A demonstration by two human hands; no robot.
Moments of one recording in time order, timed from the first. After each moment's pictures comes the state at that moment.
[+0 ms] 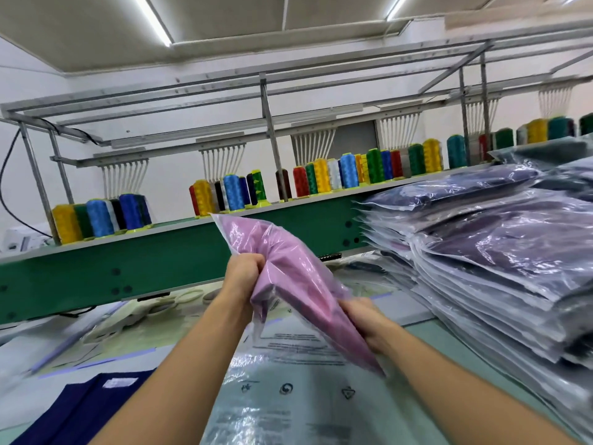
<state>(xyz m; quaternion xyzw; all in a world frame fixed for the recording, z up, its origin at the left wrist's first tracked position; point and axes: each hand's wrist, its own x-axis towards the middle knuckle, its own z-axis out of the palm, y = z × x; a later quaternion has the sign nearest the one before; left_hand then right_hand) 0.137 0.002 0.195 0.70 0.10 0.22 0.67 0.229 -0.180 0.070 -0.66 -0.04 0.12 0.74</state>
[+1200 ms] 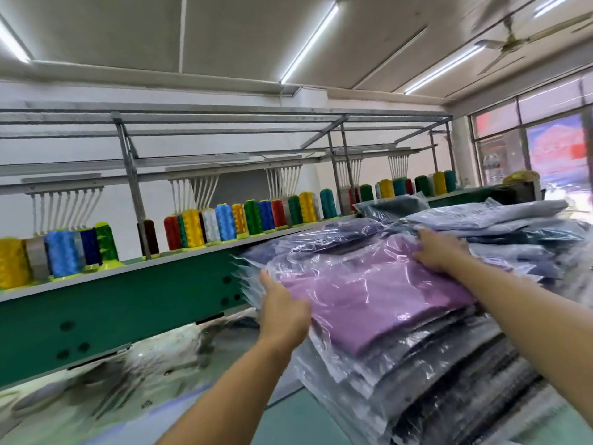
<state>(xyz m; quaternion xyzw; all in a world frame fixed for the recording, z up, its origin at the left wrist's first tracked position) 0.214 -0.277 0.183 0.83 -0.09 0.12 0.54 0.268 -0.607 0.208 -0.94 0.21 -0.27 0.09</state>
